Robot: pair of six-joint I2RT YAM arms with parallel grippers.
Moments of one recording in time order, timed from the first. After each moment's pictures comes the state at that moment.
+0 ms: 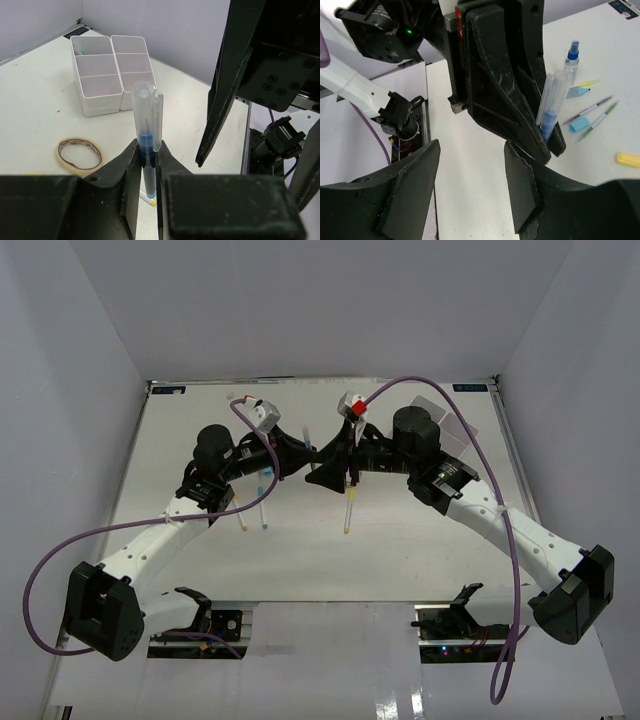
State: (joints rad) left arm -0.46 1.19 0.85 0.39 0.73 -0.26; right arm 0.75 1.26 1.17 -0.03 -0.67 0.14
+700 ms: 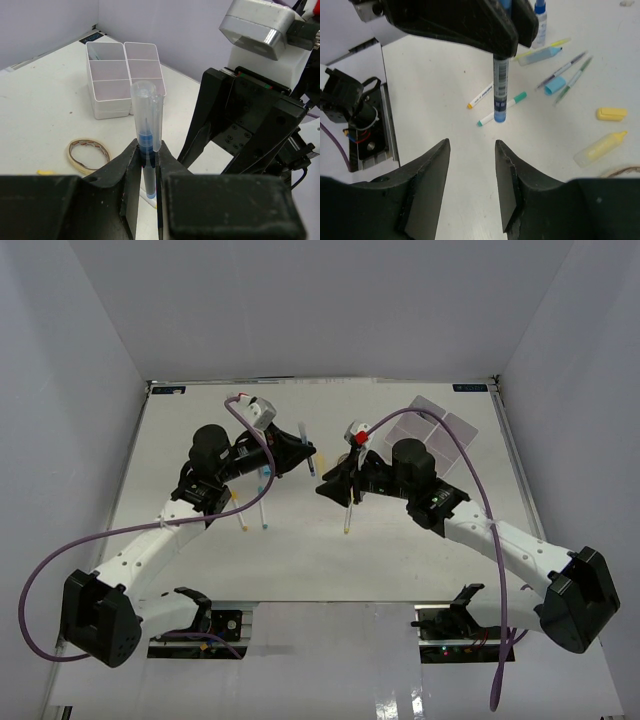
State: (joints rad) left arm -0.46 1.16 0.87 0.35 0.66 -0.26; right arm 0.75 1.19 0.85 0.15 -0.52 0.11
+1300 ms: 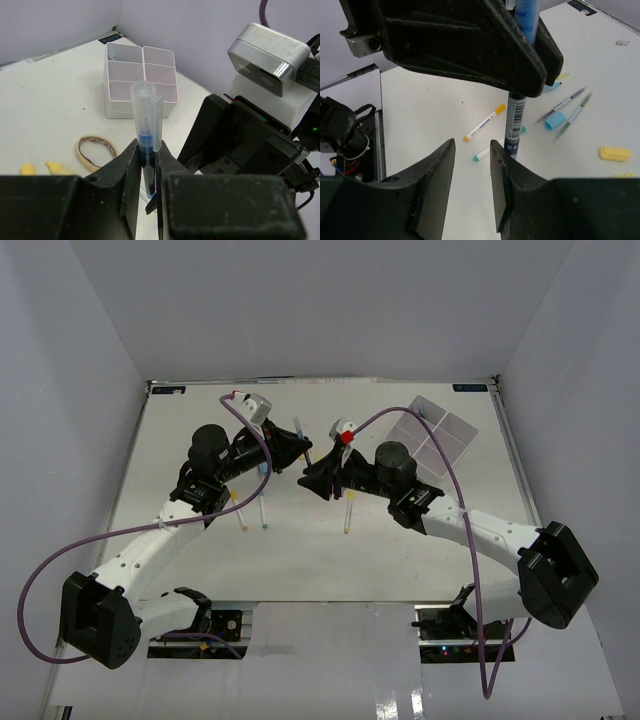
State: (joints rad) left arm -0.46 1.14 0.87 0.33 0.55 -0.31; right arm 0.81 1.34 0.85 0.46 -0.46 0.15
